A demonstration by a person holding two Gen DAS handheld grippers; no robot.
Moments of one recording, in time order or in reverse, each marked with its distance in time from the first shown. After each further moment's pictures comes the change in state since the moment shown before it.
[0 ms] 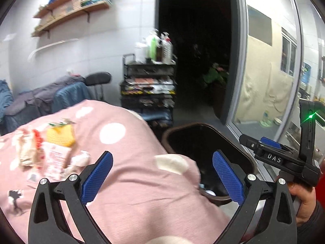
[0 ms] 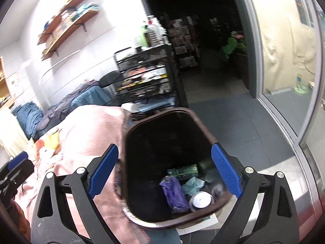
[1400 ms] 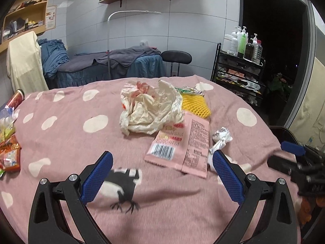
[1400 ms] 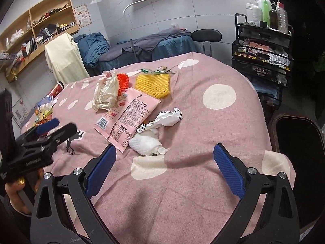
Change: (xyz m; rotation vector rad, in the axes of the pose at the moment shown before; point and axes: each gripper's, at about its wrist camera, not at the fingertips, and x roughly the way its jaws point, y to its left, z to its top) left arm -0.043 0.220 -0.041 -0.252 0.128 0.345; right arm 0.054 0.256 -0.048 -0.401 0.309 0.400
